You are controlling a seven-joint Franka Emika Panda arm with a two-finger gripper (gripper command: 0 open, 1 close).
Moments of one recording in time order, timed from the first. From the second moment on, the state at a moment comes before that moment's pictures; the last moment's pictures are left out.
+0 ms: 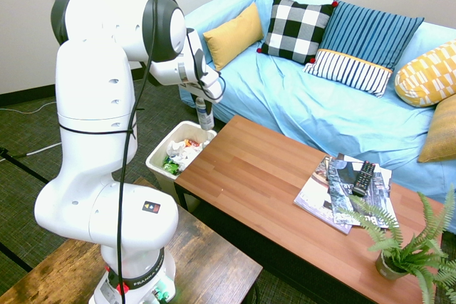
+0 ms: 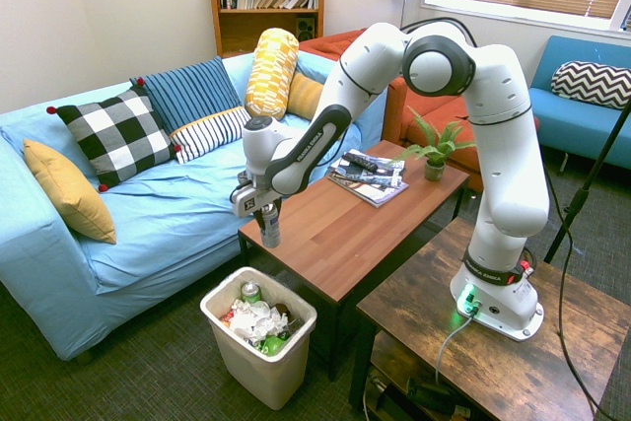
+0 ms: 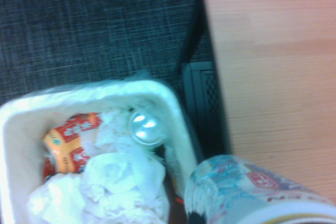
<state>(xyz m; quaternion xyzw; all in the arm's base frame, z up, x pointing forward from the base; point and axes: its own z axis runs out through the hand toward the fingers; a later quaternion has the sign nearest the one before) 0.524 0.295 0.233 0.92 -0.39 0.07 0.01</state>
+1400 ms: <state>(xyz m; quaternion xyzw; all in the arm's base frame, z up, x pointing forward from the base) 0.500 0.385 0.146 0.94 -0.33 0.08 0.06</state>
